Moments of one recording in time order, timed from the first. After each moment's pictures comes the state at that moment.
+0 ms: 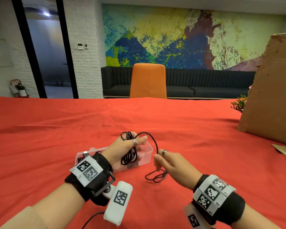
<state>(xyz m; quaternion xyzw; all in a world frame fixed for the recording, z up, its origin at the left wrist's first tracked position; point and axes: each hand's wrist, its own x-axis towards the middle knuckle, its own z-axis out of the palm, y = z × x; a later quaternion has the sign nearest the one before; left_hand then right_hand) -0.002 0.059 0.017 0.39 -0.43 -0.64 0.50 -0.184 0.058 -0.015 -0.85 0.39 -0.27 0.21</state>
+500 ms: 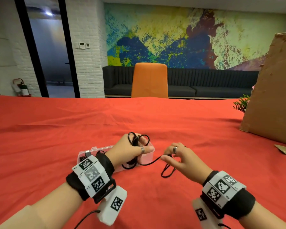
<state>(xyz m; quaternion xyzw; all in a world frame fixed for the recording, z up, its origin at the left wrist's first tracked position) -0.002 0.060 0.016 0.43 -0.63 -0.46 0.46 -0.206 0.041 -0.017 -0.86 0.39 -0.31 0.14</state>
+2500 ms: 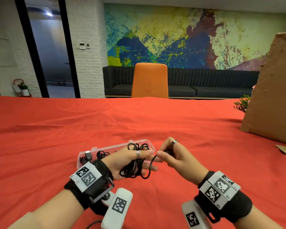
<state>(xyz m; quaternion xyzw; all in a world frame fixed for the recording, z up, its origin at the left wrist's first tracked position) 0.004 0.068 0.005 0.34 -0.49 -0.72 0.36 -0.183 0.061 0.000 -0.78 0.34 -0.39 0.34</state>
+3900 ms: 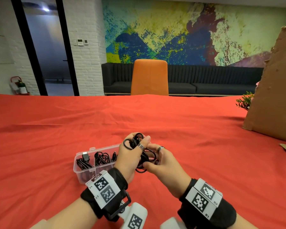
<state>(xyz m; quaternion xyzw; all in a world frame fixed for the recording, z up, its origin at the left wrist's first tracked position) -0.024 0.044 -0.019 0.37 -0.44 -0.48 0.66 -0.135 0.063 -0.014 -0.66 0.35 -0.44 0.50</state>
